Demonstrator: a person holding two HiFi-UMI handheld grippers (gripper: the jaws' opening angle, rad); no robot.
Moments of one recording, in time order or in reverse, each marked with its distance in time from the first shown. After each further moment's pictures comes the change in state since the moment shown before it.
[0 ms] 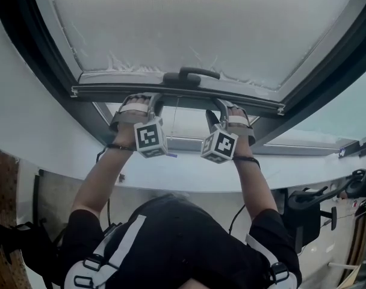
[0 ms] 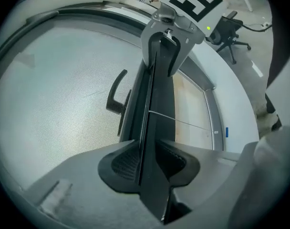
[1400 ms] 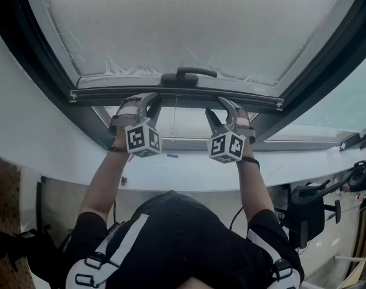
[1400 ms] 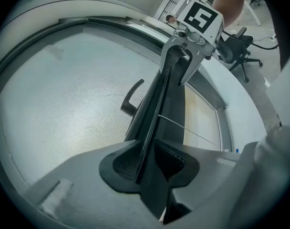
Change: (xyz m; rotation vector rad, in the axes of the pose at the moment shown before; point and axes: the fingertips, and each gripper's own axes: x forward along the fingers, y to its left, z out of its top) left arm -0.003 0.014 0.000 -0.172 -0.201 0.100; right arm -0.012 -0.011 -0.001 0.226 -0.172 -0.060
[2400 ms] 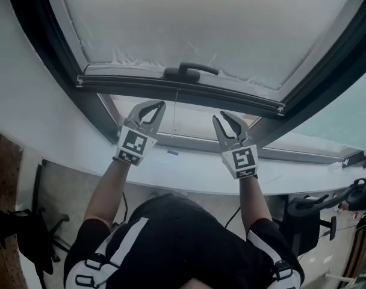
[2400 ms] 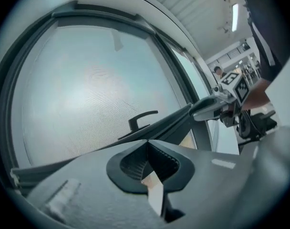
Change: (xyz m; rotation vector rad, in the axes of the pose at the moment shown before) left arm -0.059 -0.003 0.038 -0.709 -0.254 -0.005; right arm -0.072 -0.015 0.014 0.621 -0.356 0.145
